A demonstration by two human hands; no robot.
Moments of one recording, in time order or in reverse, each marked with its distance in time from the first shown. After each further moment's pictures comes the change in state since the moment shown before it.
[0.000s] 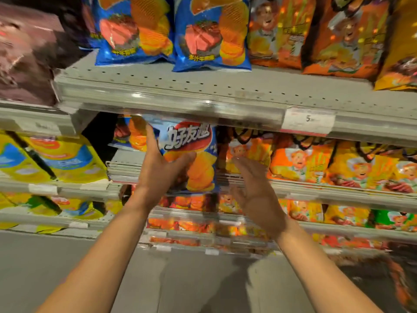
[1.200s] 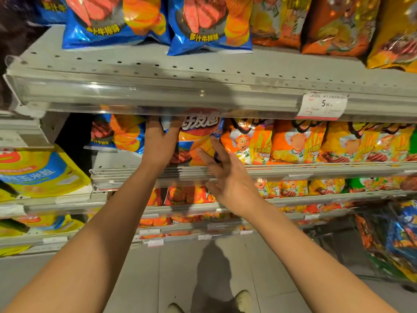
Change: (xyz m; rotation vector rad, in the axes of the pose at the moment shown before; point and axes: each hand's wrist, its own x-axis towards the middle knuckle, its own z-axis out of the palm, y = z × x) left_hand 0.085 -0.027 0.007 0.157 0.000 0.026; right_hand 0.034 -0.052 0.044 -0.328 -0.227 0.024
